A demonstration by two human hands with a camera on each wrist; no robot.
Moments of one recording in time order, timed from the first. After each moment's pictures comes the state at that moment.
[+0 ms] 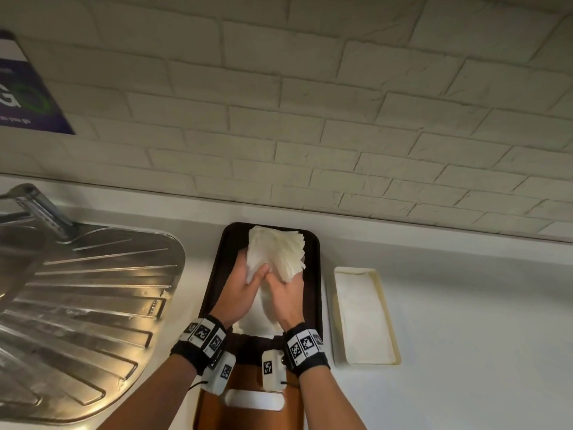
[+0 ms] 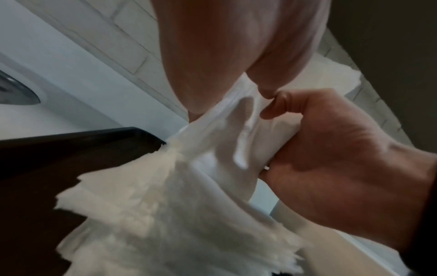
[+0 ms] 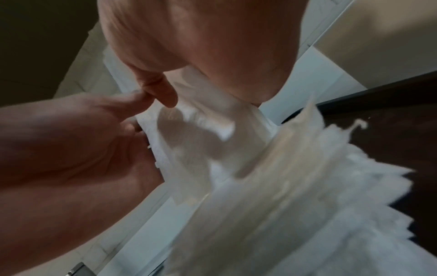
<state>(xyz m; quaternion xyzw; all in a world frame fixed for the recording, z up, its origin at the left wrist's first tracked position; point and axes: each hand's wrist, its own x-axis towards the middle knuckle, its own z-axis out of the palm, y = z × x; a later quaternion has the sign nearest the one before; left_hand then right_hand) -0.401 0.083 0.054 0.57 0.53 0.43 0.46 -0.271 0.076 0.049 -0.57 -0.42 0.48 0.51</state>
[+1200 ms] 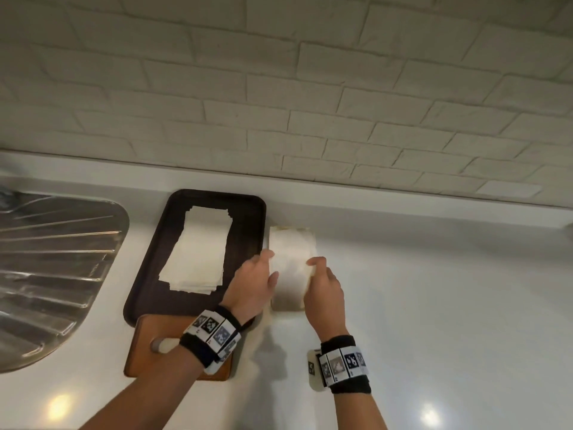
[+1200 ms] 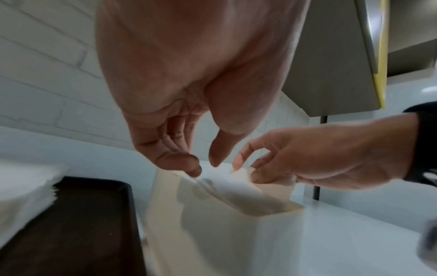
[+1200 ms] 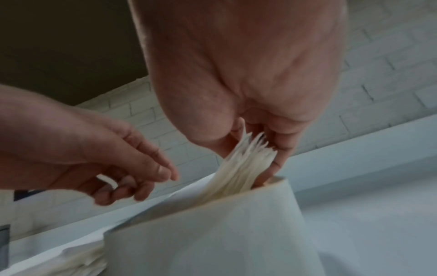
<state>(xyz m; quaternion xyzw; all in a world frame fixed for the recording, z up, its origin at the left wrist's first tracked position) -0.217 0.003 0.075 0.72 0.61 0.16 0.29 -0.048 -0.031 0.063 -0.75 -0.60 0.22 0.17</state>
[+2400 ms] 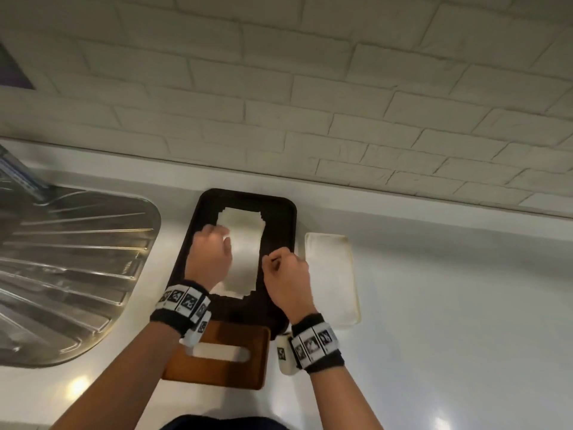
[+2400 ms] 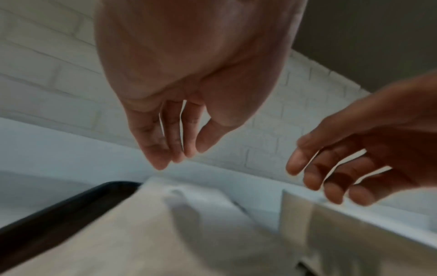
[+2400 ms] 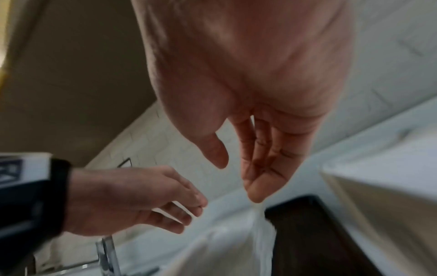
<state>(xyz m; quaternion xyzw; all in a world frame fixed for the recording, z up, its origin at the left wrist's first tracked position) -0.376 0.076 0.047 0.65 0.71 0.24 0.17 -0.186 0.033 0.048 -0.68 -0.63 0.29 0.24</state>
